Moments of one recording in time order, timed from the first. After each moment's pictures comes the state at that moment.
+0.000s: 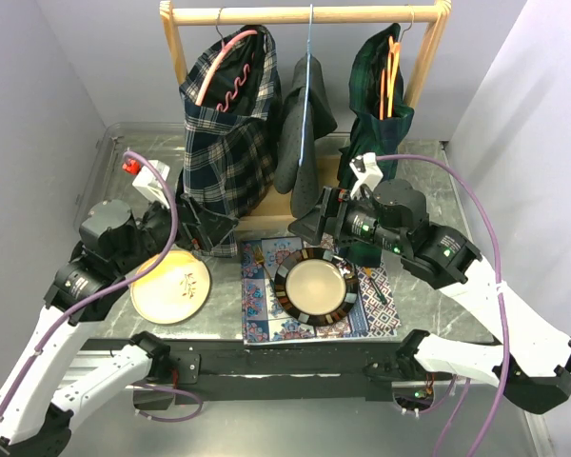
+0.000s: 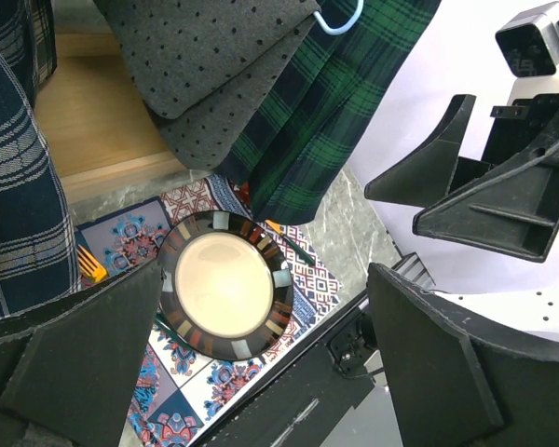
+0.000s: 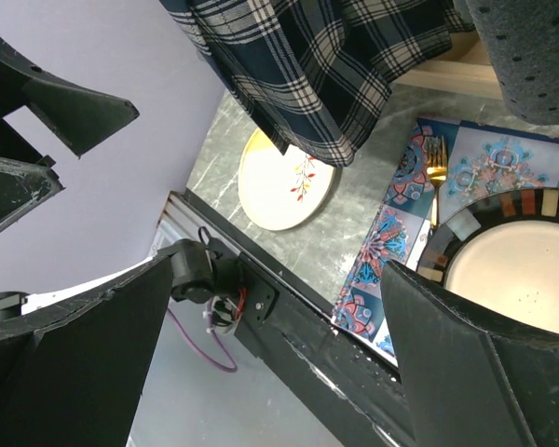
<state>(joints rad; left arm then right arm) -0.53 0.76 1.15 -0.54 0.23 -0.59 0.80 1.02 1.30 -0.63 -0.08 0.73</state>
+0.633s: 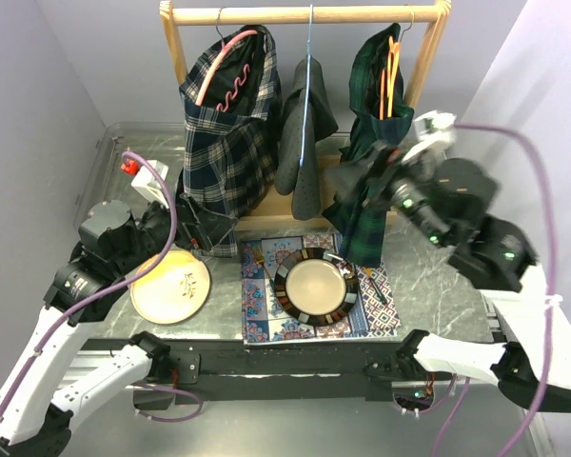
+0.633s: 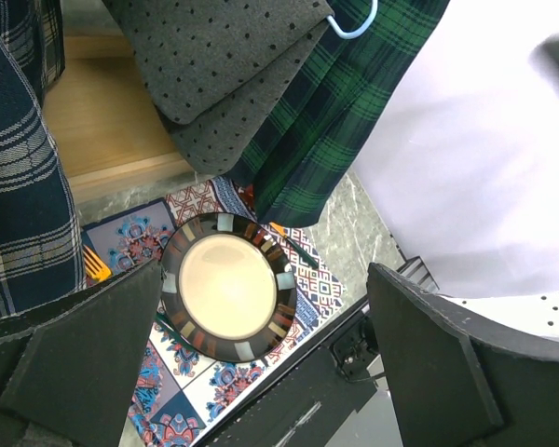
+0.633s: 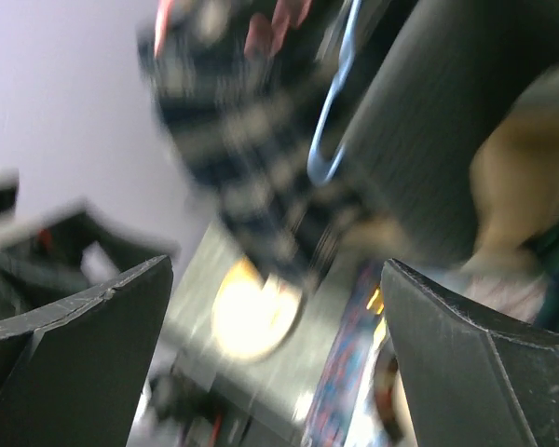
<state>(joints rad) -0.53 0.75 1.15 -0.54 0.21 -0.59 0.80 1.05 1.66 -0.72 0.25 0.59</state>
